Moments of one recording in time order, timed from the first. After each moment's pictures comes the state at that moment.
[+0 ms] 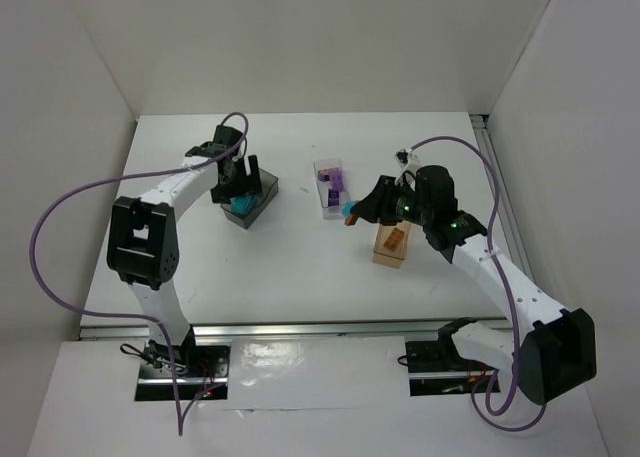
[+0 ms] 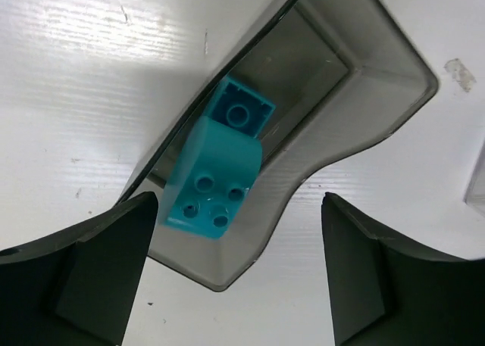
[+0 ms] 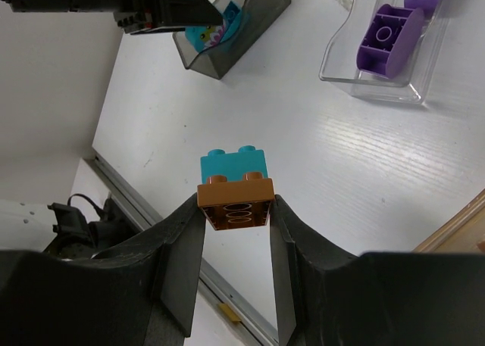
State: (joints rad) left arm -0.20 1.85 1.42 -0.66 -0.05 -0.42; right arm 0.36 1.10 0.82 -0.15 -0.44 0.56
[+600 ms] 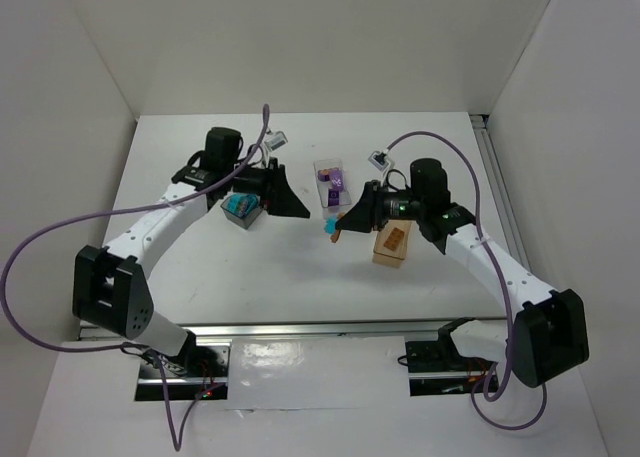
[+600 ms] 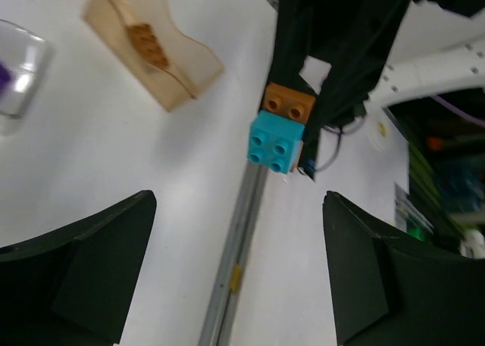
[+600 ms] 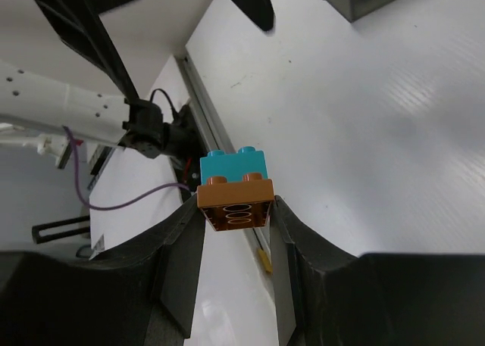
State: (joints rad) left arm -0.30 1.49 1.25 -0.37 1.03 -0.18; right arm 0.36 1.20 0.85 -0.08 -0.89 0.47
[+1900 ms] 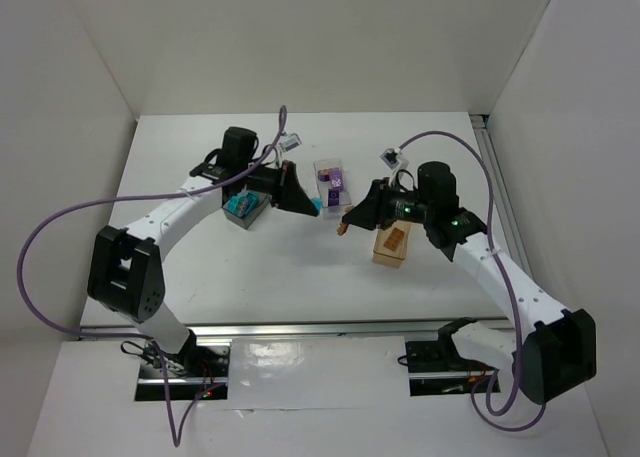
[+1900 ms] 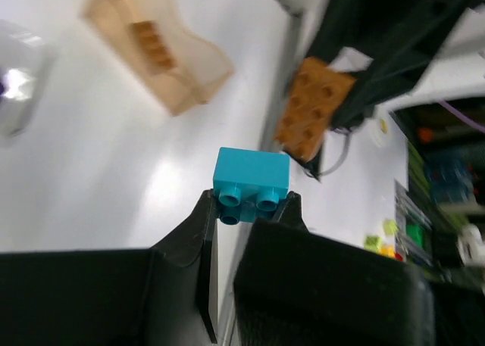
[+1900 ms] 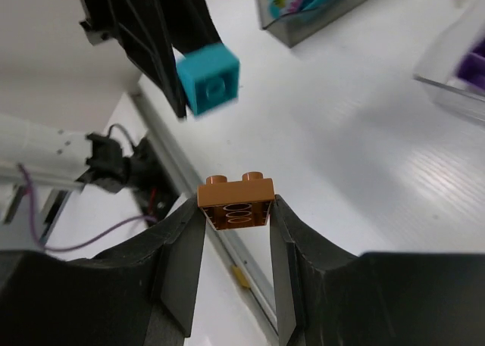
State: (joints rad) left arm -0.37 1.62 1.27 -0.31 1.13 -0.17; right arm 0.36 1.12 0.85 -0.12 -0.74 0.46
